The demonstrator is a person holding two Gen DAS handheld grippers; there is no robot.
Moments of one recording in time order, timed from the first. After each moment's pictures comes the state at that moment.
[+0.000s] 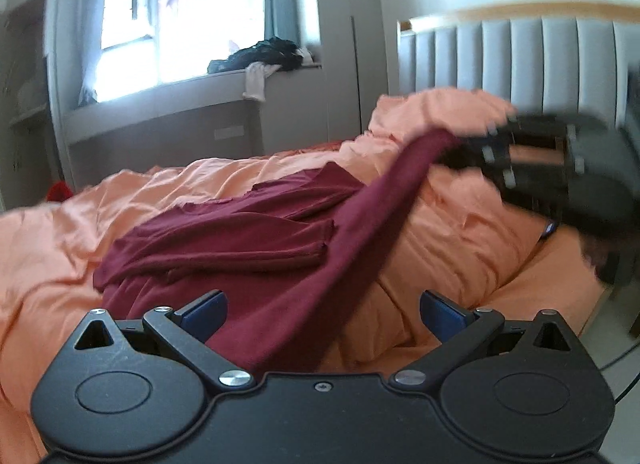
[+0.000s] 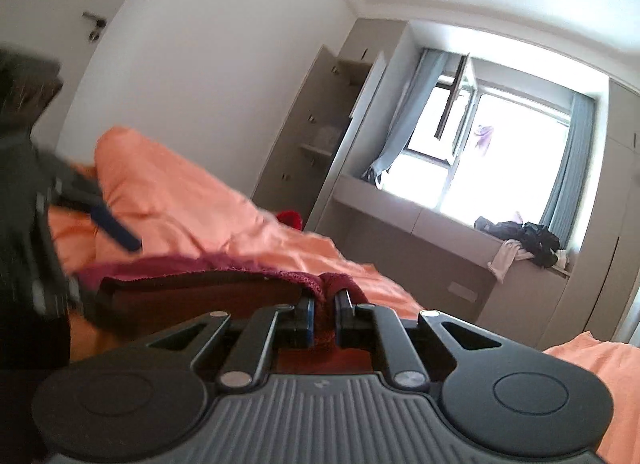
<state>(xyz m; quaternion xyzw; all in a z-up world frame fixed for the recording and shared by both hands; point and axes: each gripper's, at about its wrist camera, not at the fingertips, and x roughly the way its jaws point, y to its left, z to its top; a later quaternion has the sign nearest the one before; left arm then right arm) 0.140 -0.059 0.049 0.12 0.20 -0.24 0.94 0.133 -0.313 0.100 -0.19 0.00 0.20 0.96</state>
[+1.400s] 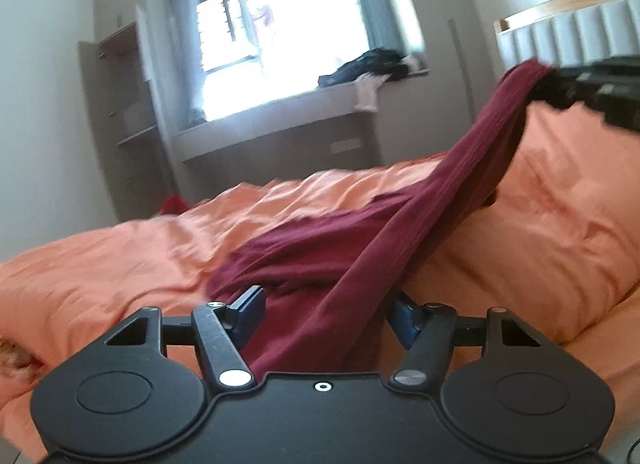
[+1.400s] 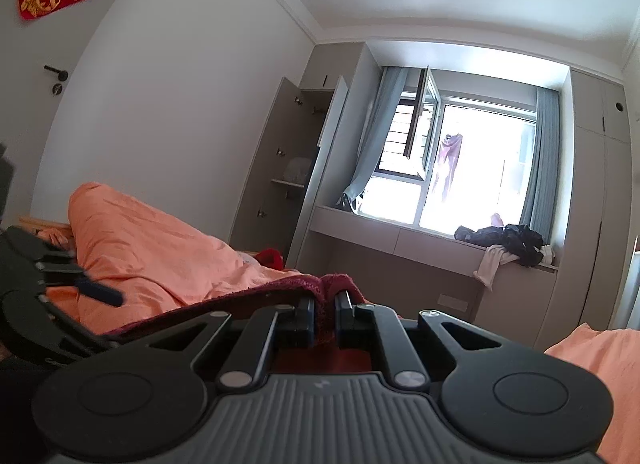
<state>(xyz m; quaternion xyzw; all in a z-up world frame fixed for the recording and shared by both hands) 0.146 -0.057 0.047 0.14 0.16 -0.05 0.98 0.133 -0.316 0.135 -0.13 -0.03 0.18 0.97</state>
